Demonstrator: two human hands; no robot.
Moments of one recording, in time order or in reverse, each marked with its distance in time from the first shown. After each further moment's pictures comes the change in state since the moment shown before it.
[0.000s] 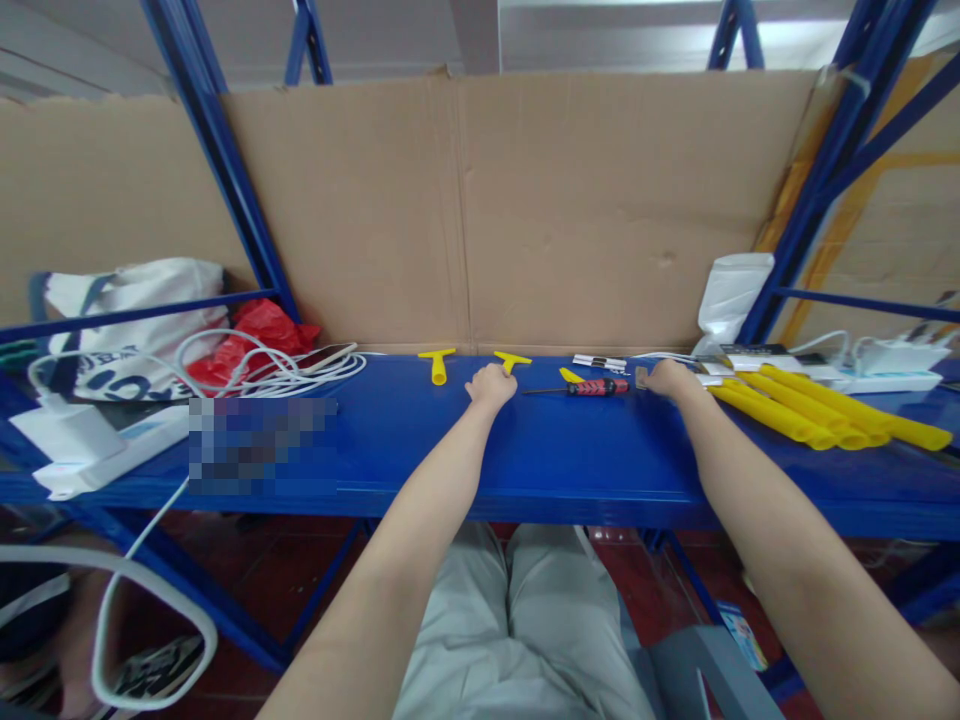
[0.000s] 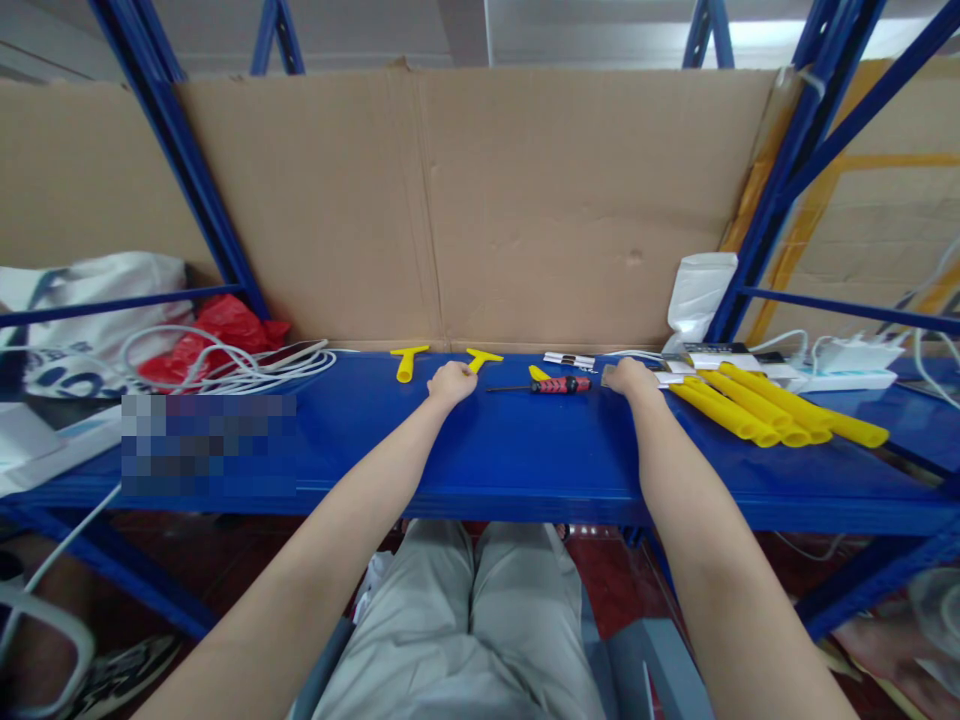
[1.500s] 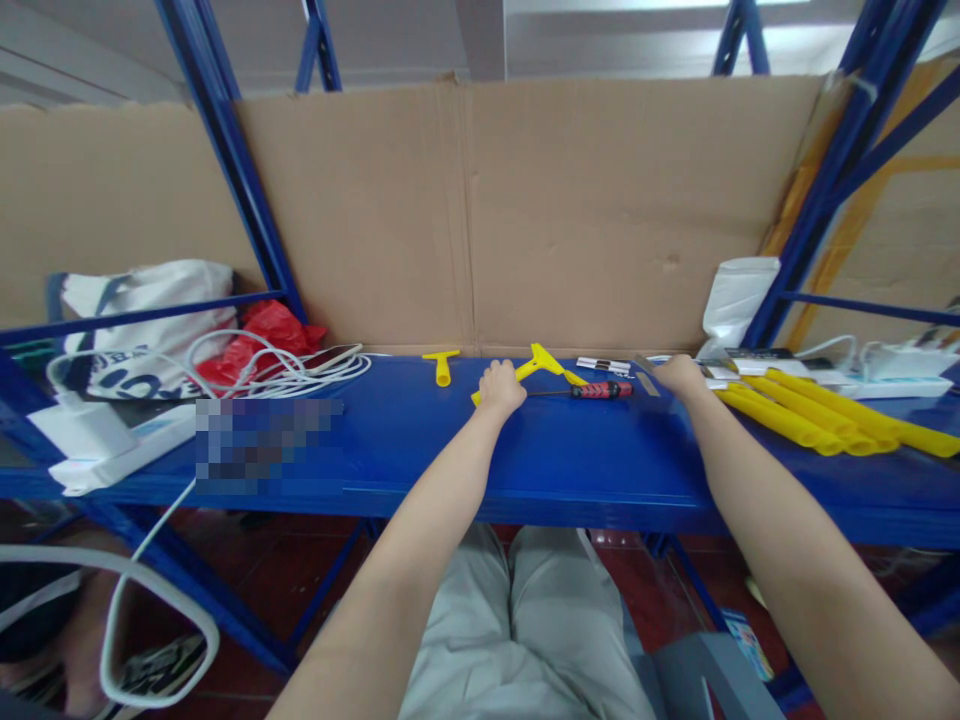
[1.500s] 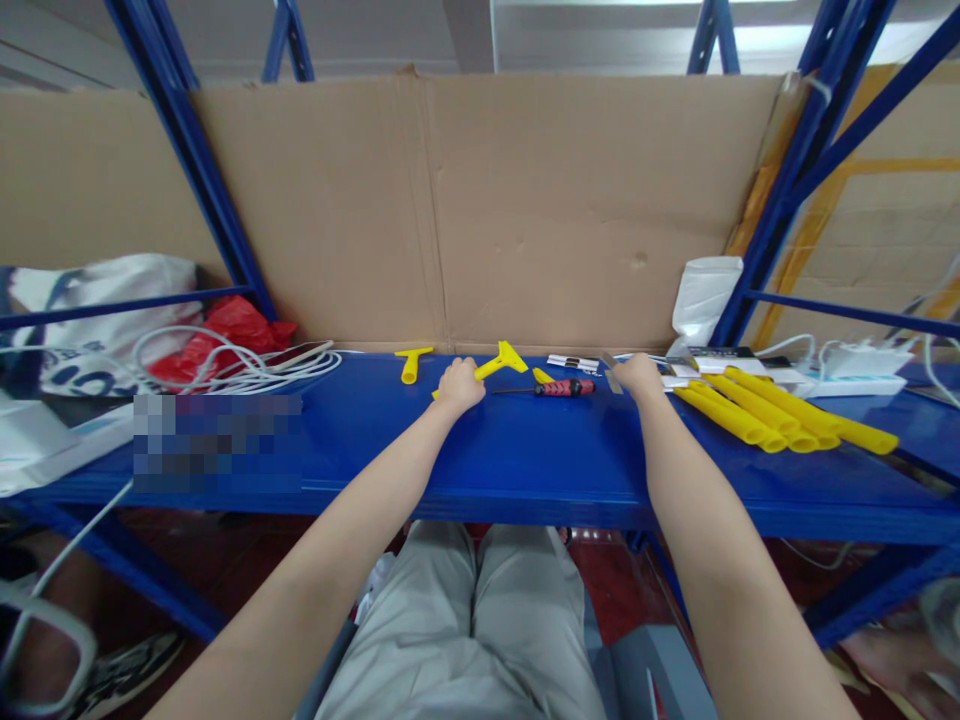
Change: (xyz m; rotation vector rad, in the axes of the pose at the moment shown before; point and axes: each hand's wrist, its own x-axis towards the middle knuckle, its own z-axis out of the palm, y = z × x) left_hand -0.010 0.004 0.000 0.193 0.033 0.184; right_hand -0.002 -0.008 -0.012 0.160 0.089 0.168
